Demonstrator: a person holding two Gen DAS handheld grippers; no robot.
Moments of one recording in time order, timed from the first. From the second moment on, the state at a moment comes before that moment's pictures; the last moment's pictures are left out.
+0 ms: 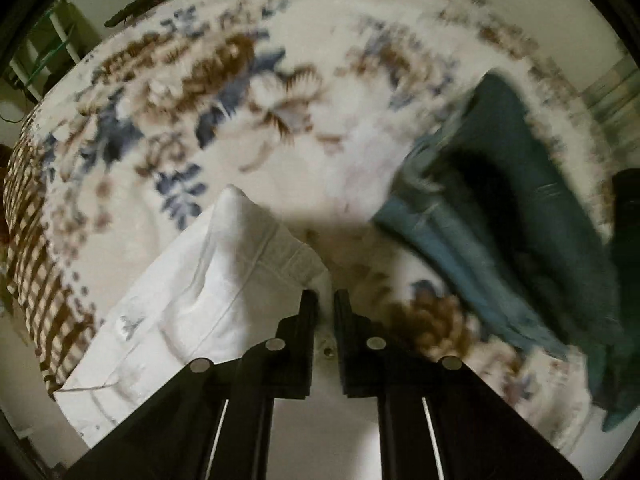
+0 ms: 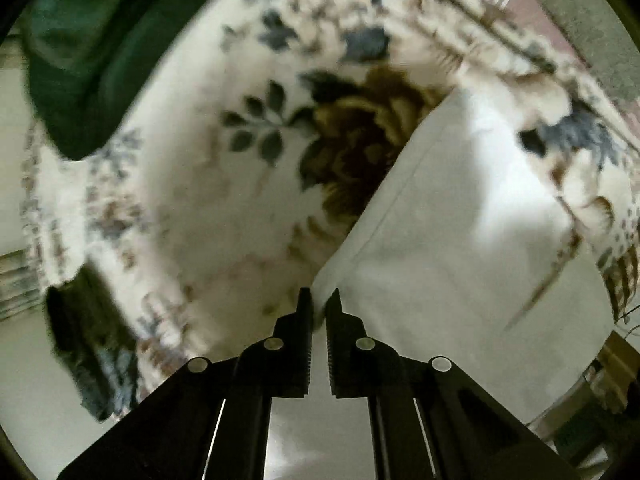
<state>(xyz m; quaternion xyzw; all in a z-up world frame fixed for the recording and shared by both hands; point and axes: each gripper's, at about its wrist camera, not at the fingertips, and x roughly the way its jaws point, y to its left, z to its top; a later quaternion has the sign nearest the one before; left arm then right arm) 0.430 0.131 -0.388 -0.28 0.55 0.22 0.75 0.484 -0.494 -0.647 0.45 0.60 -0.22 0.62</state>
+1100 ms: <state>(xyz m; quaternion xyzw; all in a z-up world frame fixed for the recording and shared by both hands) 0.166 0.182 -0.498 -0.32 0.56 0.26 0.72 0.147 -0.566 -0.585 0.40 0.58 -0.20 0.68</state>
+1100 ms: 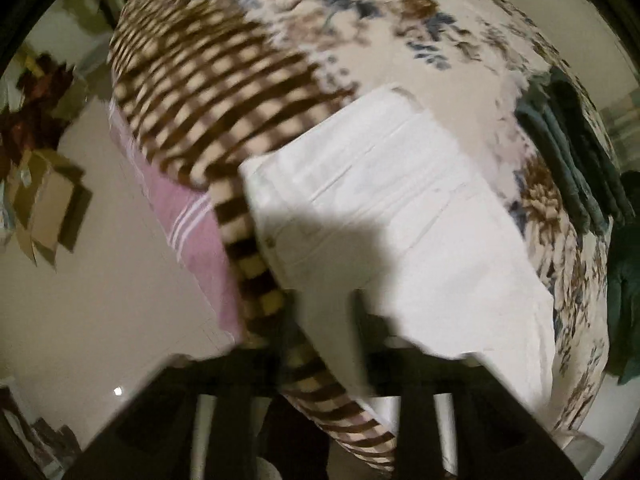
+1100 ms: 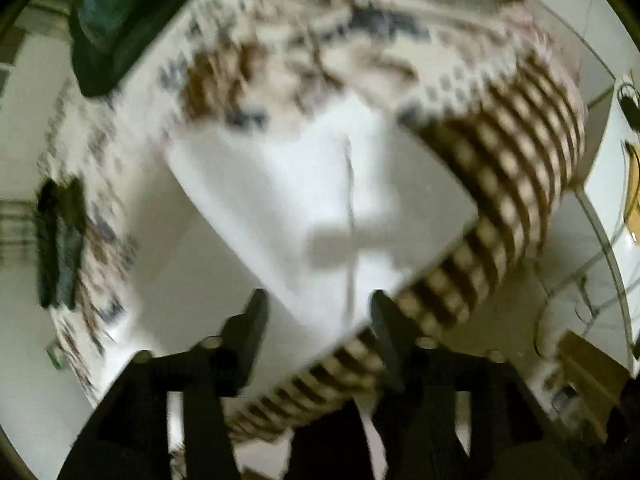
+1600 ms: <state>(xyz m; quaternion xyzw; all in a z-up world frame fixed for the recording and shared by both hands) 0.198 0.153 -0.531 -0.25 0.59 0.25 0.73 0.175 -0.607 -0.611 0.38 0.53 -0.30 0.70</state>
